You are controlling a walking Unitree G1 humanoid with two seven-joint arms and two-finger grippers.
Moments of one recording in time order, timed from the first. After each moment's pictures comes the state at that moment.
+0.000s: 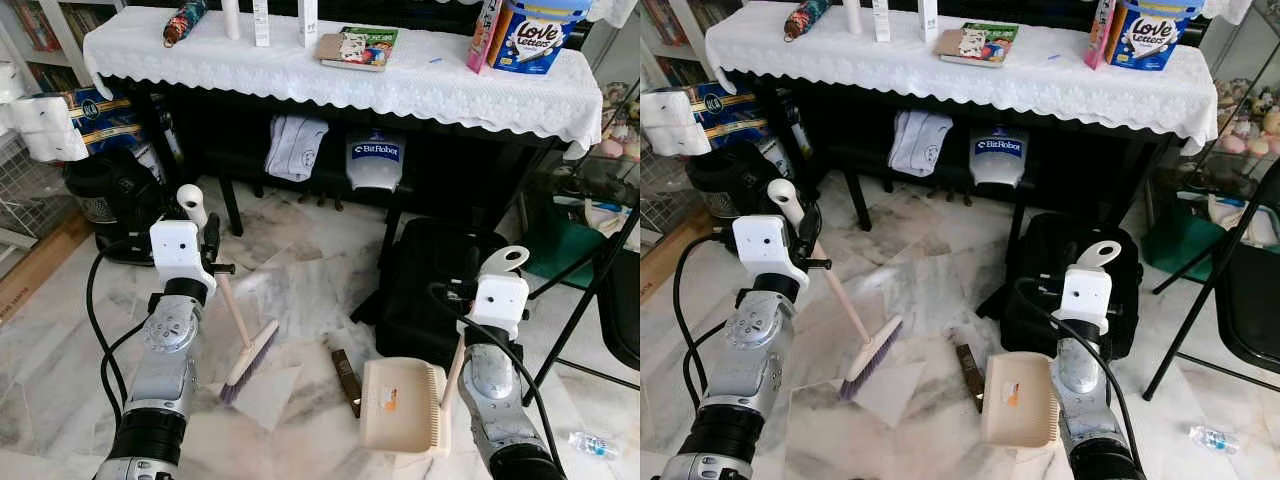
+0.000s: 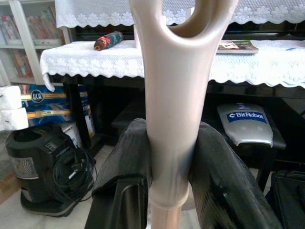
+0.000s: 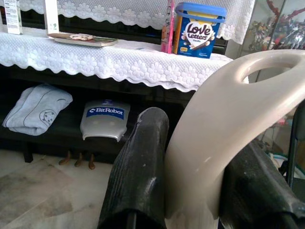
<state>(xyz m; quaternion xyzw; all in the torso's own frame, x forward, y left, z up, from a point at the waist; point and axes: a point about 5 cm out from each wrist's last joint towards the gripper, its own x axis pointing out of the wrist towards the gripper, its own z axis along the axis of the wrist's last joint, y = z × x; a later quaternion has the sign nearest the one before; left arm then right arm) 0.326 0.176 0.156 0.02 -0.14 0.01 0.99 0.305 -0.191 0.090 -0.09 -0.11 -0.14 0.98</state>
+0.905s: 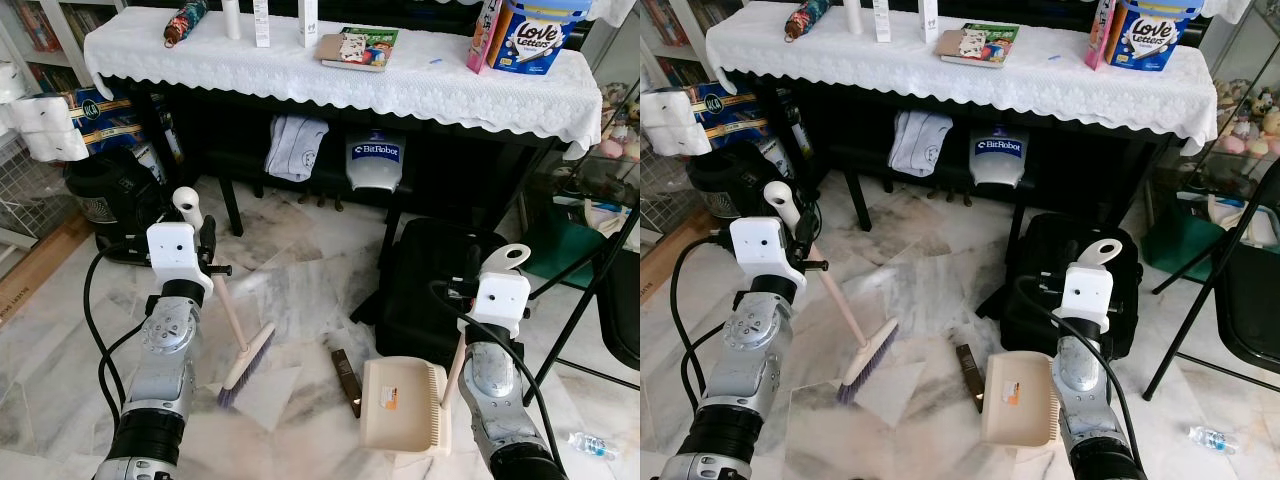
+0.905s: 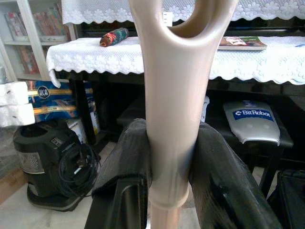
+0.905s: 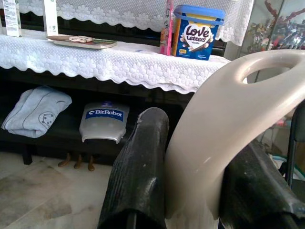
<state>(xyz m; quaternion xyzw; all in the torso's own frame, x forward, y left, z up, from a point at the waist) 0.326 0.180 0.153 0.02 -0.14 0.03 0.99 0.306 -0.191 0.093 -0.09 -0.11 -0.14 0.98</state>
